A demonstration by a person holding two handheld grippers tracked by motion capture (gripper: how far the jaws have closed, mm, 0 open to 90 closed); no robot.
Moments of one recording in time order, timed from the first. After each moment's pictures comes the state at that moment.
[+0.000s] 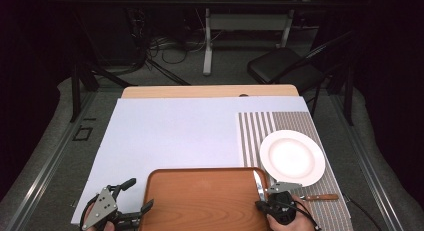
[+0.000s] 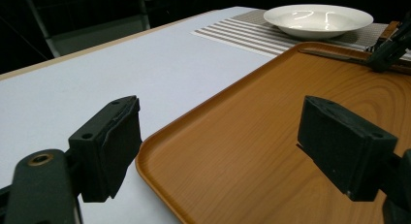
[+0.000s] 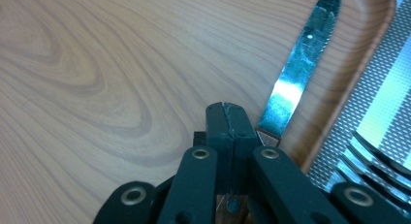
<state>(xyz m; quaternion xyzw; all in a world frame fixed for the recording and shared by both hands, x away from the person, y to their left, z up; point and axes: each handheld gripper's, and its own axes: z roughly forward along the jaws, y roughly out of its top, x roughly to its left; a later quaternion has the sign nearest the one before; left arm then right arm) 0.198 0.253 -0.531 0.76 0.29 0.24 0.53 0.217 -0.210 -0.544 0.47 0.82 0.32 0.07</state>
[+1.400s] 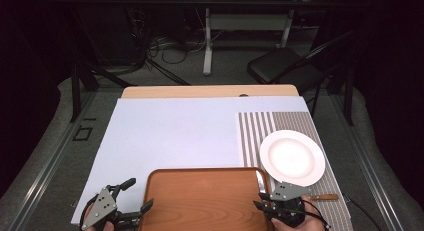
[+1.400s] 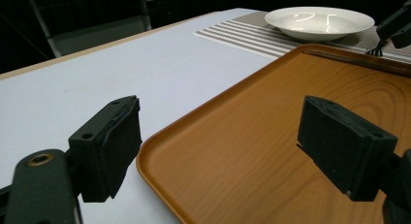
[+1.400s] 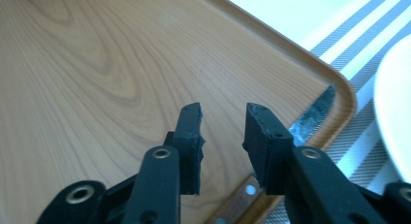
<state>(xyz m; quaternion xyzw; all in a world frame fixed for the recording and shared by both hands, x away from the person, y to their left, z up) 0.199 0.253 -0.530 0.75 0.30 0.24 0.54 0.208 -0.219 -0.513 0.33 0.85 0.38 0.14</state>
